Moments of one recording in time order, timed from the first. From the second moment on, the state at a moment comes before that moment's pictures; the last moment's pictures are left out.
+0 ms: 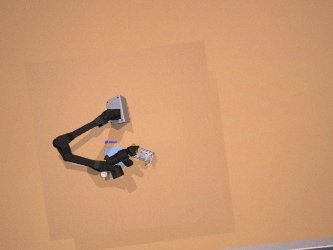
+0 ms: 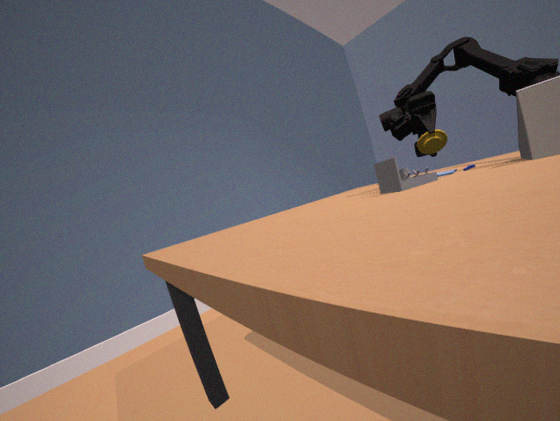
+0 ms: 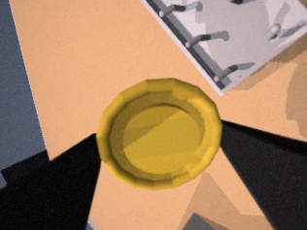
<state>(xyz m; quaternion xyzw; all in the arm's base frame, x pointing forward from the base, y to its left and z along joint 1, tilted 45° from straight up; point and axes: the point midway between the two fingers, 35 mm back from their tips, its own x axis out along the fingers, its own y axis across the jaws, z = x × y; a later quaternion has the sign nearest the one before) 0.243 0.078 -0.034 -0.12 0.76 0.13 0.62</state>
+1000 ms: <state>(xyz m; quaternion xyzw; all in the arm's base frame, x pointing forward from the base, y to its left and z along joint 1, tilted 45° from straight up) 0.258 0.051 -0.046 -0.17 0.54 0.44 0.70</state>
